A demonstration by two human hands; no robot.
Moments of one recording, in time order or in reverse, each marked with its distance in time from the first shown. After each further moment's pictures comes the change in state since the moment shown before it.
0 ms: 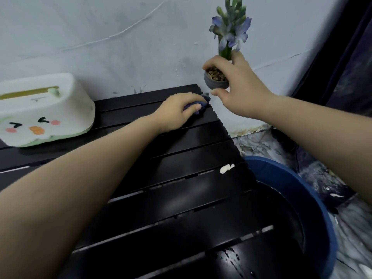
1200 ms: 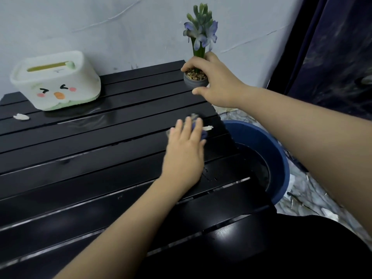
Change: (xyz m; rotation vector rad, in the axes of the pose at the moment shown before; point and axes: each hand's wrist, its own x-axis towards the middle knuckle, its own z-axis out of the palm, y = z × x) left_hand -0.182 0.169 0.078 0.266 0.094 -0.312; right_hand -0.087 -0.047 -0.021 0.202 -0.148 -0.002
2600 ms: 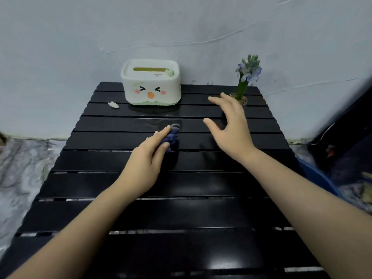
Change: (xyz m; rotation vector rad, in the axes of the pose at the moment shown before) left_hand -0.081 -0.188 -0.112 -0.473 0.267 -0.262; right_hand 0.027 -0.089 0.141 0.164 0.229 -0.064
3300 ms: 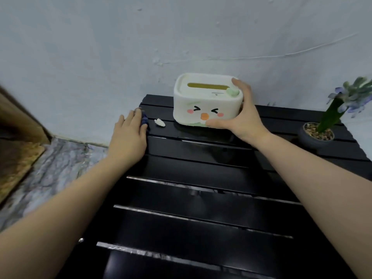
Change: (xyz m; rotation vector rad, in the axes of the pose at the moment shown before) left_hand 0.116 -0.147 -0.110 0.588 0.195 -0.212; right_hand 0.140 -0.007 0.123 0.439 -0.176 0.023
